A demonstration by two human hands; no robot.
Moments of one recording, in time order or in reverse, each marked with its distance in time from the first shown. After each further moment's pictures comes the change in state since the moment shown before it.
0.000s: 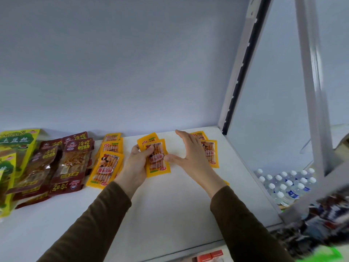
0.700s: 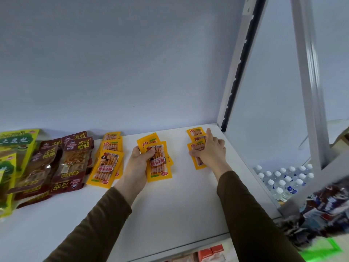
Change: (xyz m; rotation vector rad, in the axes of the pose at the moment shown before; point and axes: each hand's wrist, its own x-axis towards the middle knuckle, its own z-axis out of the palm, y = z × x) left_hand -0.015 -0.010 -0.004 0.063 -0.013 0.030; right_hand 0.017 0.059 -0.025 -0.308 -0.062 0.487
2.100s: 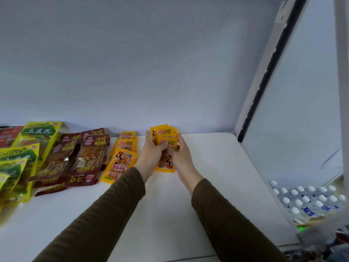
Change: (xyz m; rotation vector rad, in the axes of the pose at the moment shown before) left_hand 0.055 0.017 -0.002 0.357 0.099 0.209; right_hand -0.032 -0.122 0.060 0.958 -0.222 -0.065
